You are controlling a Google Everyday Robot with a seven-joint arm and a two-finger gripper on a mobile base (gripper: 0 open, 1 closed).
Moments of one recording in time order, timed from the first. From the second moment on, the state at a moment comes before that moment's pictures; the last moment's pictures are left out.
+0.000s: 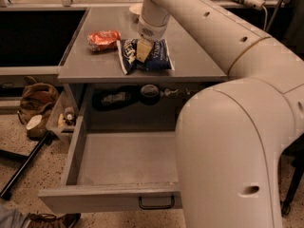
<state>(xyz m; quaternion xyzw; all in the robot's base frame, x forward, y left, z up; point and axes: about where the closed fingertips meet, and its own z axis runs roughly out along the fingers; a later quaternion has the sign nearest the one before) 0.766 -0.003 0.862 -0.55 0.81 -0.02 0.21</state>
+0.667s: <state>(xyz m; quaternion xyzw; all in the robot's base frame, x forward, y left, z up) 0.766 -0.003 0.862 -0.55 0.81 -0.02 0.21</state>
